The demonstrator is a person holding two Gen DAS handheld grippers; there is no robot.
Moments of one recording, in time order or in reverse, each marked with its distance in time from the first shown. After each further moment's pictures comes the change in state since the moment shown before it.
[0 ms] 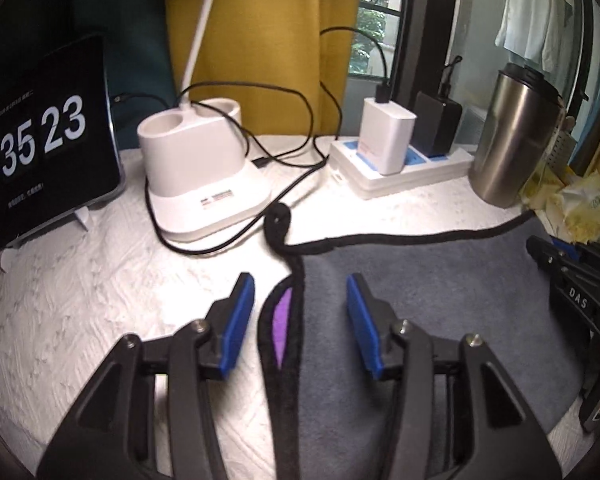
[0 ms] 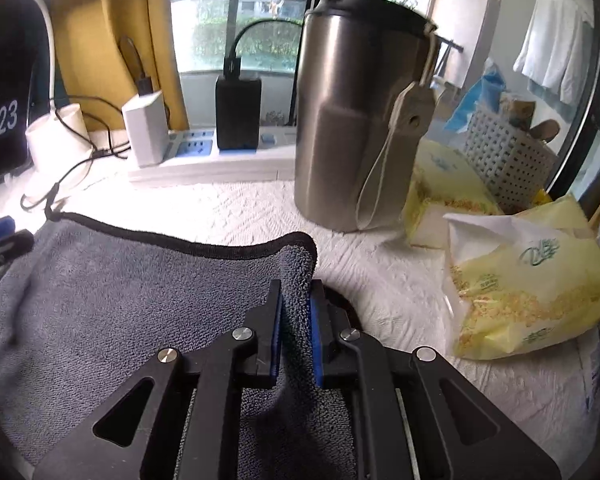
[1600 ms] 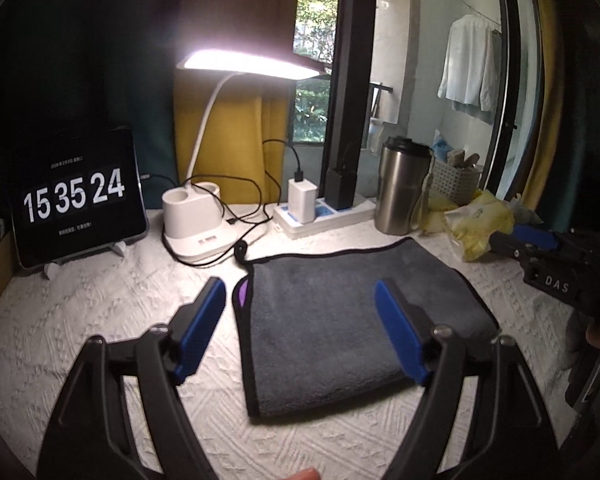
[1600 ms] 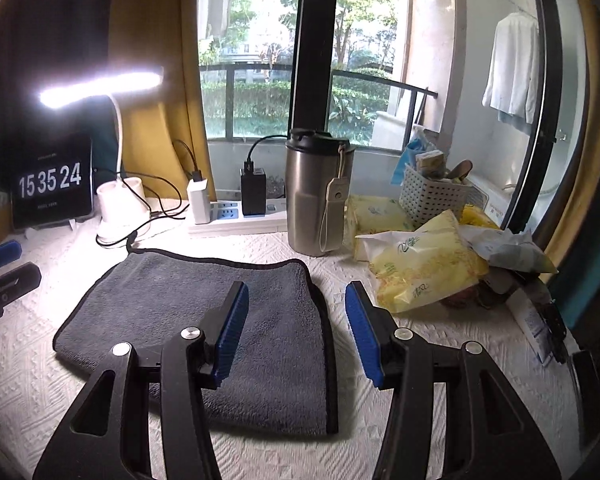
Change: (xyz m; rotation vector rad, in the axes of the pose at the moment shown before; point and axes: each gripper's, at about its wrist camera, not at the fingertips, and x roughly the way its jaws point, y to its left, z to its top) left arm -0.167 -0.020 -0.051 0.069 -0.275 -0.136; right arm -0.163 -0.013 -0.049 0.074 -0.257 0.013
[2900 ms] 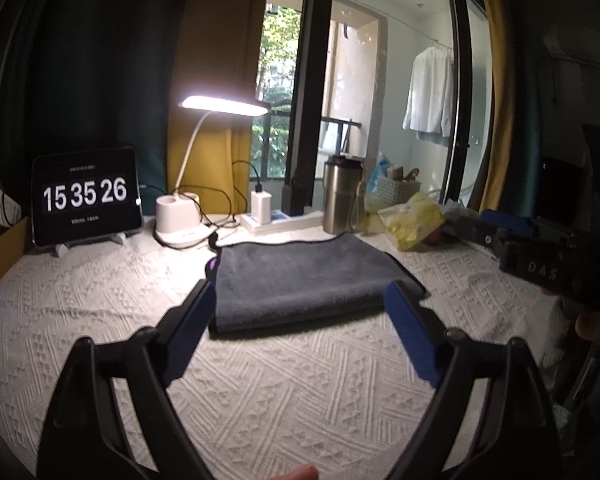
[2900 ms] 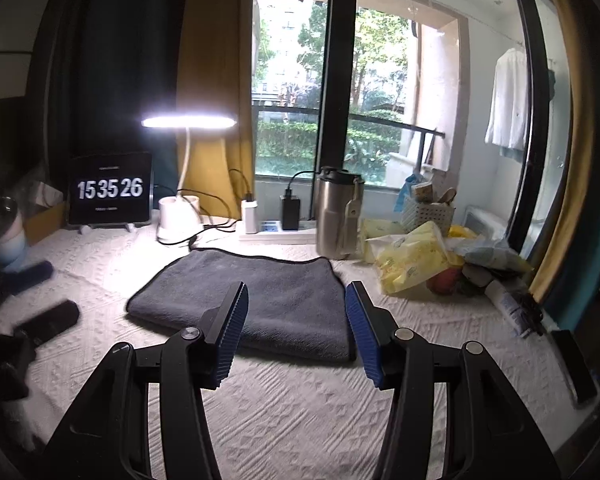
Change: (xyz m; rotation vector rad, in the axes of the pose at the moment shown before) left arm -0.107 -0.042 -0.078 0.017 -0.158 -0.071; right arm -0.120 0.026 -0.054 -0.029 -0.155 0.068
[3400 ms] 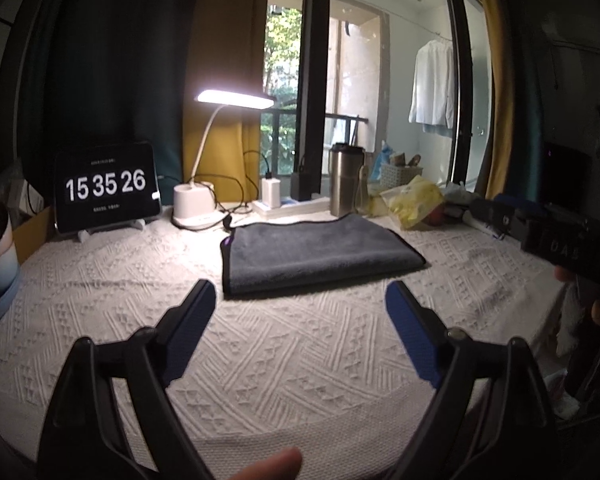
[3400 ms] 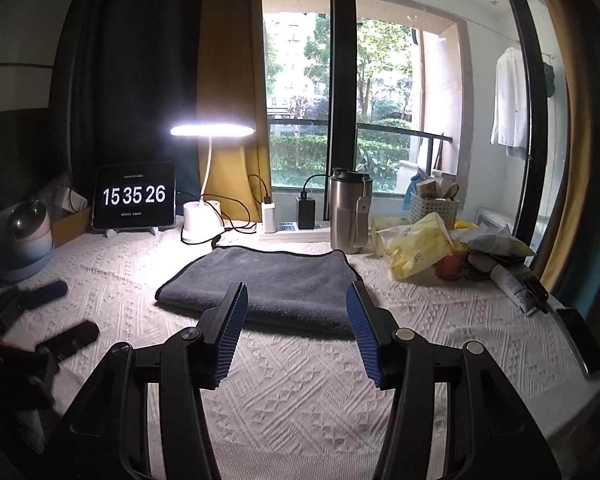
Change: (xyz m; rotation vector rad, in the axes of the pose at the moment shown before) left arm -0.040 -0.013 -0.035 0.039 -0.032 0.064; right arm -0.041 0.006 -0.032 0.020 -0.057 0.039
